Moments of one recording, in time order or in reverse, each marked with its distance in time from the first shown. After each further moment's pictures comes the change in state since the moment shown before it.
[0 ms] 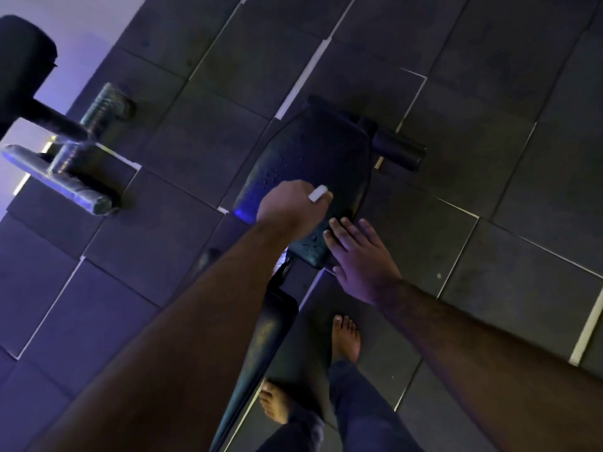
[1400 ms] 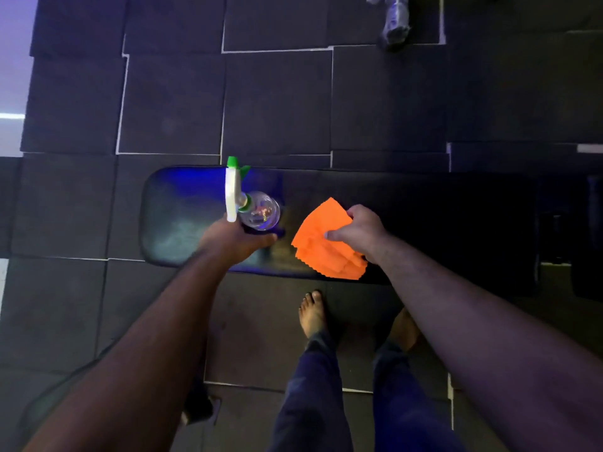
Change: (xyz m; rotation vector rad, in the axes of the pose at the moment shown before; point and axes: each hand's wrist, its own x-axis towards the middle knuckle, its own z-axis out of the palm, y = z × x) left_hand -0.598 -0.419 0.142 -0.638 0.213 -1.214; right_hand -0.056 -0.500 0.079 0.420 -0.844 -0.003
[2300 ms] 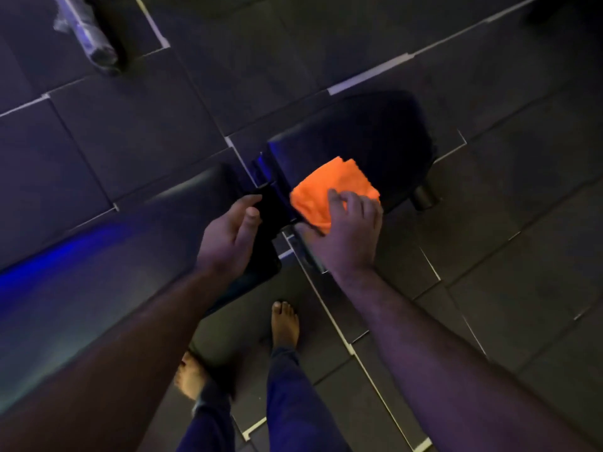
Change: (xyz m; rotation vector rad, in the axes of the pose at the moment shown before) left_hand -0.098 0.419 0.285 -0.319 -0.221 0.878; right_hand -0.067 0.363 -0.276 -0.381 1.121 -0.012
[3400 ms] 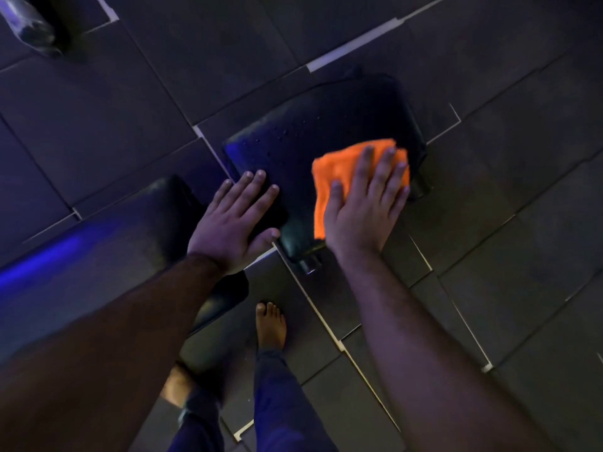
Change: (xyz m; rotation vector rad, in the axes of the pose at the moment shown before) left_hand 0.082 -0.004 0.062 0.721 -0.139 0.570; right_hand 0.064 0.066 0.036 -0.110 0.032 0.315
